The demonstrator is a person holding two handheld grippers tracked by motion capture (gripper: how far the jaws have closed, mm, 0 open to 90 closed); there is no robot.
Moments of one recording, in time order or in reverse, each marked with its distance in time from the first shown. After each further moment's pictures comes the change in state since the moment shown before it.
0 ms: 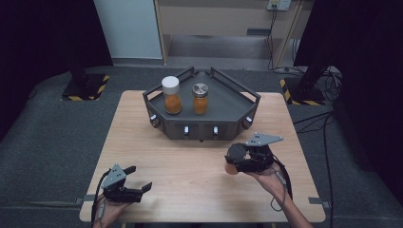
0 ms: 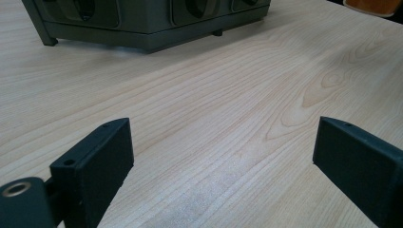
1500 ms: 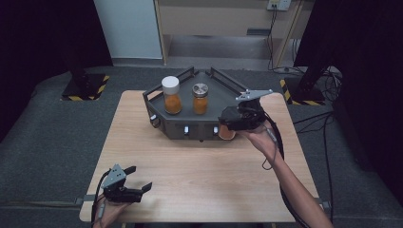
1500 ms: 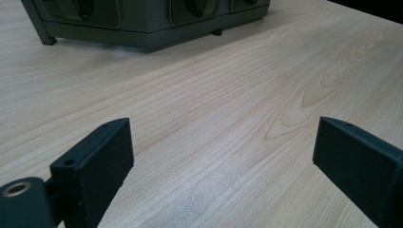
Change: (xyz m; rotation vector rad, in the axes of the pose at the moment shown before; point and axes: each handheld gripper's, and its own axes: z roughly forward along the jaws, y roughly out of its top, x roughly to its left) left arm 0.000 0.000 0.000 0.002 -0.003 0.000; right arm -0.021 0.111 0.020 0.024 -0.089 -0.022
